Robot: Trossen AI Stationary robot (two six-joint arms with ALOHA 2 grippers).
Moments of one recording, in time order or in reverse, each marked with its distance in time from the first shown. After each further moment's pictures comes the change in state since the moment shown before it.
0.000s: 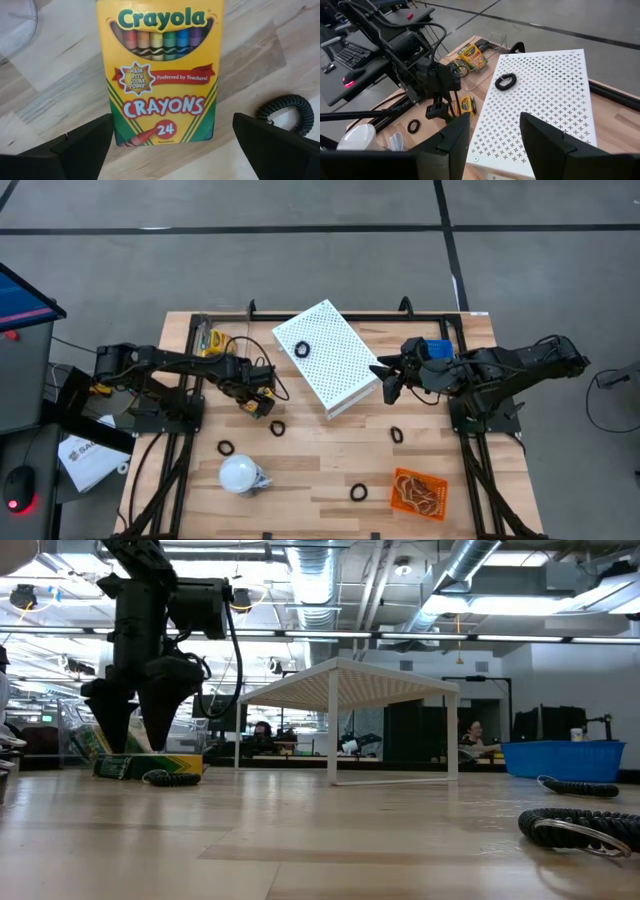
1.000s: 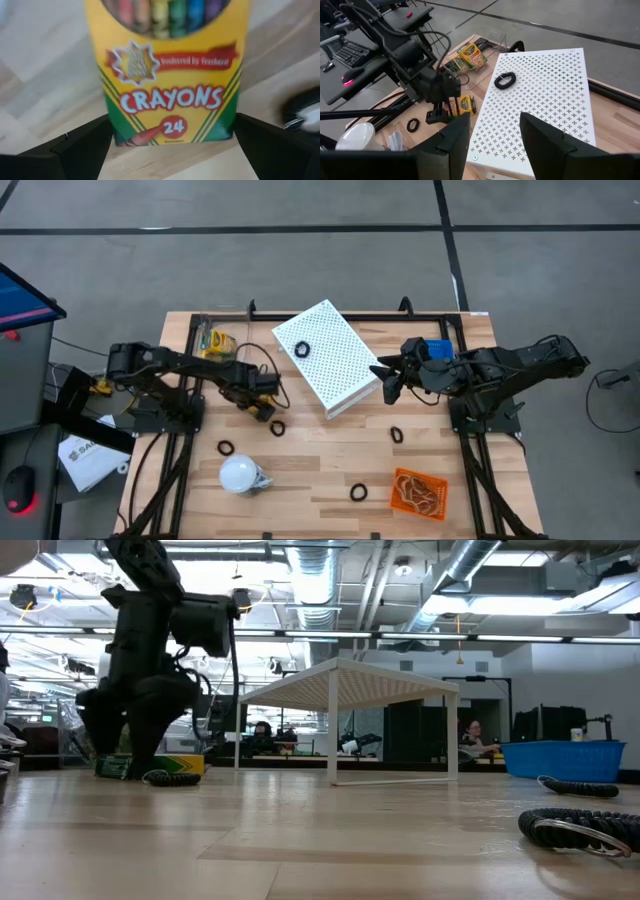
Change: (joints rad) left arm -0.046 0.100 0.000 0.003 0.023 -0.003; right arm 0.002 0.000 0.000 -0.008 -0.002 0.003
